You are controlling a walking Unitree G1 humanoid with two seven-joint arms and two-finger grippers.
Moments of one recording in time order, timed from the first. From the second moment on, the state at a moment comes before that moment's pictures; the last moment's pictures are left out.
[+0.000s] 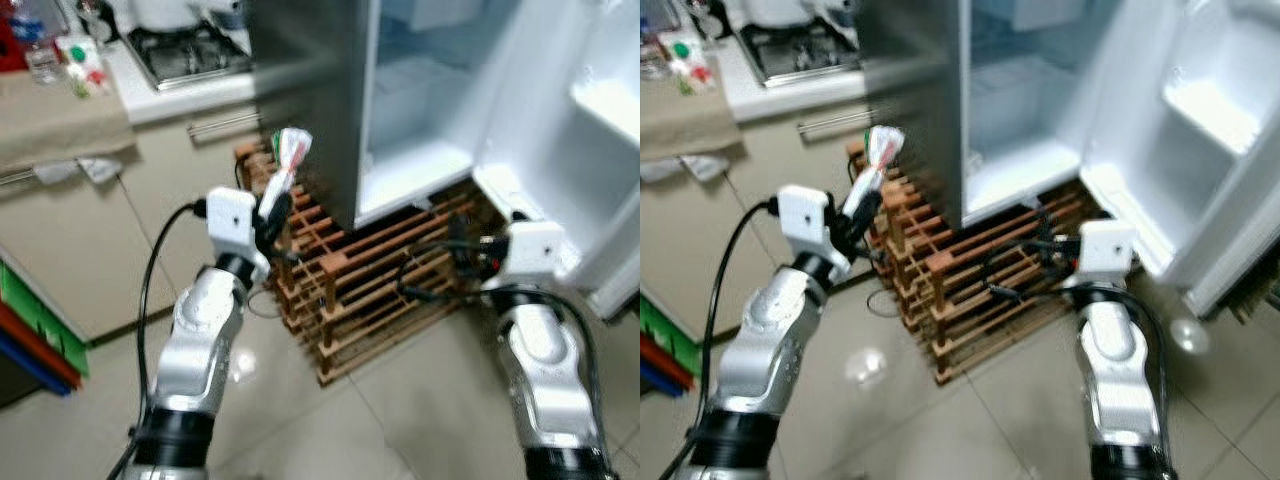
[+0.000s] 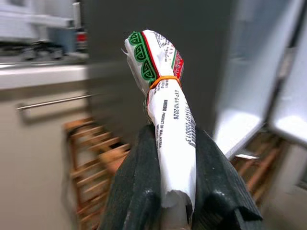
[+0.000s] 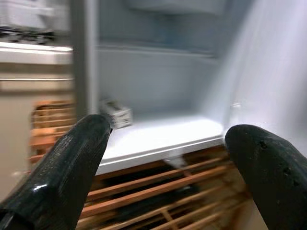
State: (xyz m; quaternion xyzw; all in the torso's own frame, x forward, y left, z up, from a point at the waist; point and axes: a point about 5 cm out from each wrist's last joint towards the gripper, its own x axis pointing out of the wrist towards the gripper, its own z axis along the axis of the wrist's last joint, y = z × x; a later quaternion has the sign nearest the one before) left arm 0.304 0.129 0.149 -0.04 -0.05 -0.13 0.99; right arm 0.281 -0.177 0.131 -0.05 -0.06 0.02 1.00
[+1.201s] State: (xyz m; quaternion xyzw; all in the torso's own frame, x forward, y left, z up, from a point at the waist) left arm 0.309 0.124 0.138 -0.05 -0.02 -0.08 0.99; right arm 0.281 -0.182 0.129 -0.06 -0.05 0.02 1.00
